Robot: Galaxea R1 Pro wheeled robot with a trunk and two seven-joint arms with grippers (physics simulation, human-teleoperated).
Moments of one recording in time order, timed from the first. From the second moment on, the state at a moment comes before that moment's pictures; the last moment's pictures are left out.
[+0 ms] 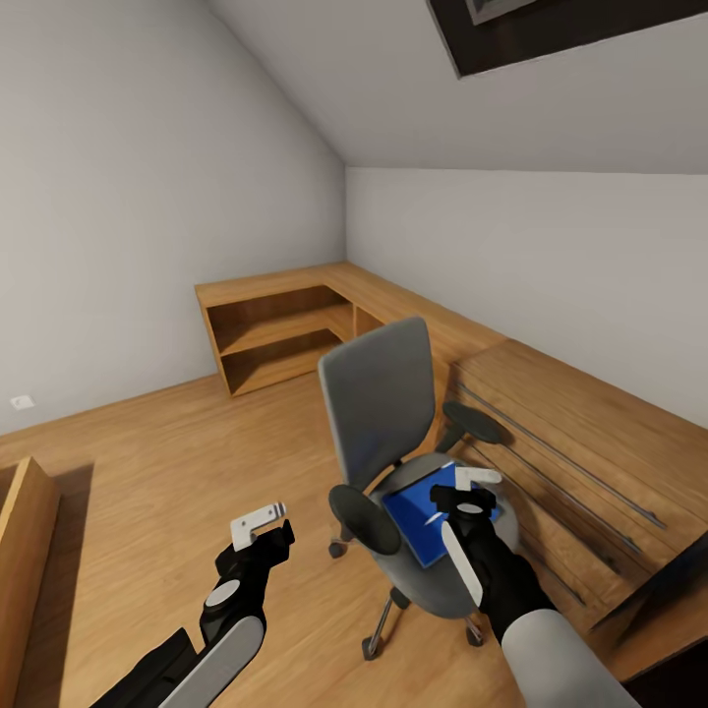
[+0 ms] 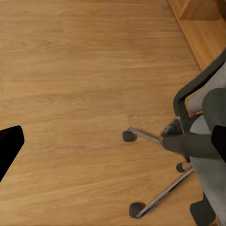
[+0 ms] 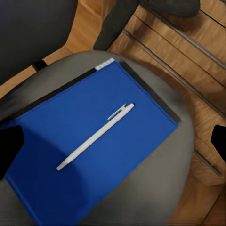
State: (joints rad) left arm -0.38 0.21 -0.76 -1.53 0.93 0.14 1.04; right arm -0.63 0.08 0.12 -0.85 -0.09 0.37 -0.43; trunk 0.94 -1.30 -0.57
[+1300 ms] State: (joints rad) left arm -0.38 0.21 -0.76 -1.53 0.93 0.13 1.04; right arm -0.74 0.07 0.08 -0.45 -0.26 0.33 -0.42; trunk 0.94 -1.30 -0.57
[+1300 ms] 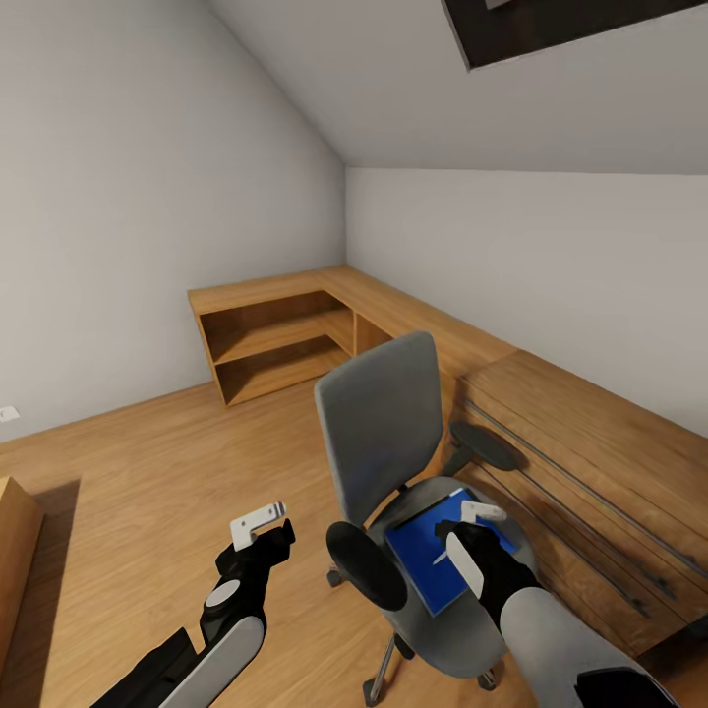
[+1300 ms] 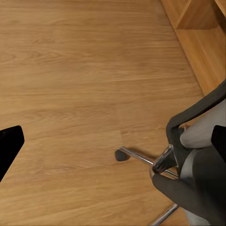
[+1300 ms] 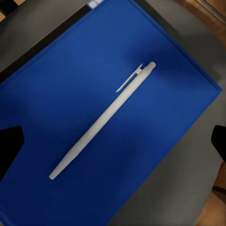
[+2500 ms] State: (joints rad) left arm -0.38 0.20 -0.72 -1.58 0.96 0.14 1.04; right arm -0.74 0.03 -0.03 -0.45 -0.27 0.24 -0.30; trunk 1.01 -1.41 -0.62
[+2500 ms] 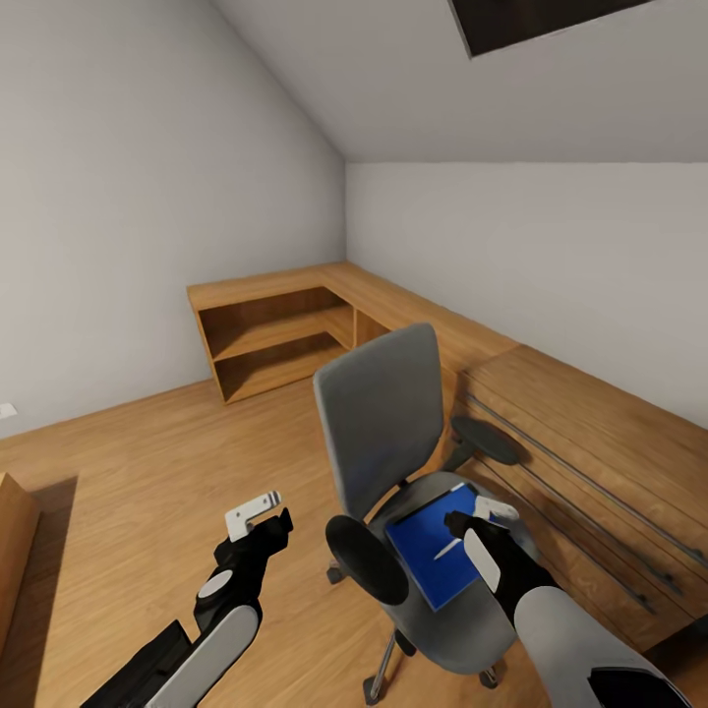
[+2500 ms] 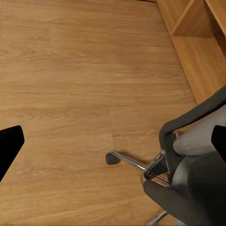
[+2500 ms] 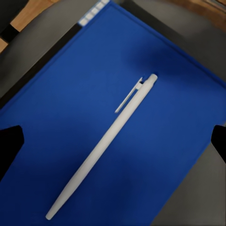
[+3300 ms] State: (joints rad) left arm -0.38 0.21 -0.72 -1.58 0.96 0.14 1.04; right arm -0.74 0.03 -0.03 -0.45 -0.27 0.24 -0.31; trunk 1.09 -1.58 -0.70
